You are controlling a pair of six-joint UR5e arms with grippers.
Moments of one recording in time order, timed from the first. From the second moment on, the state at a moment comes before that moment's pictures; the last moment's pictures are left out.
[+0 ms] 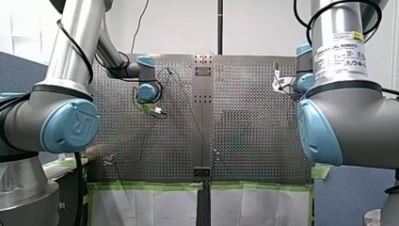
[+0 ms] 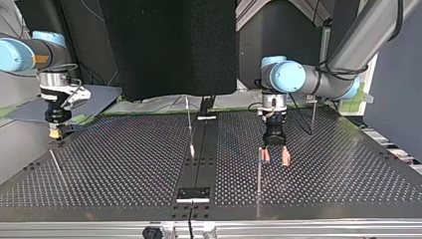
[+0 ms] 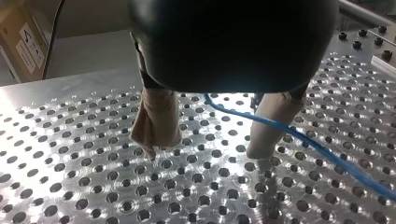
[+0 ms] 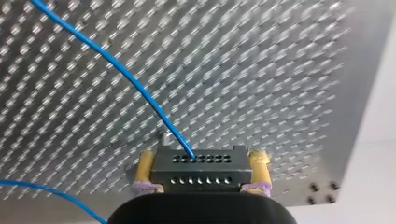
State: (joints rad) left arm -0.20 -1.85 -1.80 -2.42 -1.78 -2.85; right arm 1.64 -1.25 1.67 -0.49 1.40 1.64
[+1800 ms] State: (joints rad) left arm -0.21 -1.85 -1.80 -2.42 -1.76 -2.85; right arm 1.51 -1.10 1.51 -0.43 1.18 1.51
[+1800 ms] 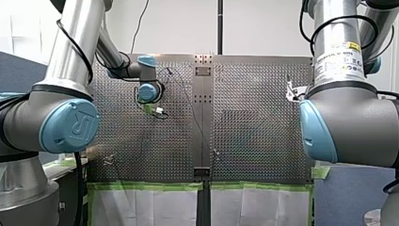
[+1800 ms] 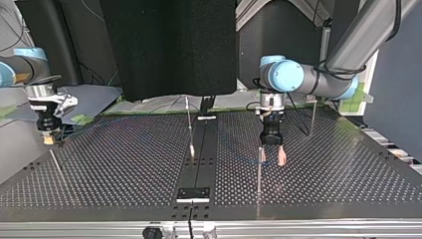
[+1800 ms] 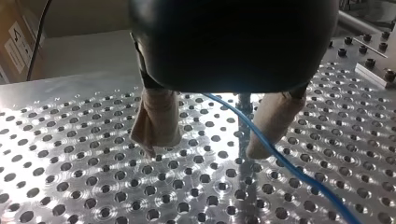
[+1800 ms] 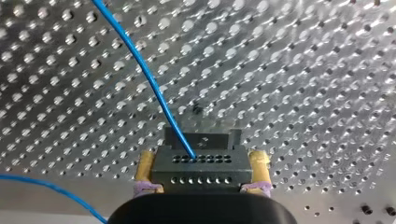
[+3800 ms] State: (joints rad) left arm -0.20 -1.85 -1.80 -2.43 -1.78 -2.82; right arm 1.49 -1.05 1.45 -0.42 1.08 1.54
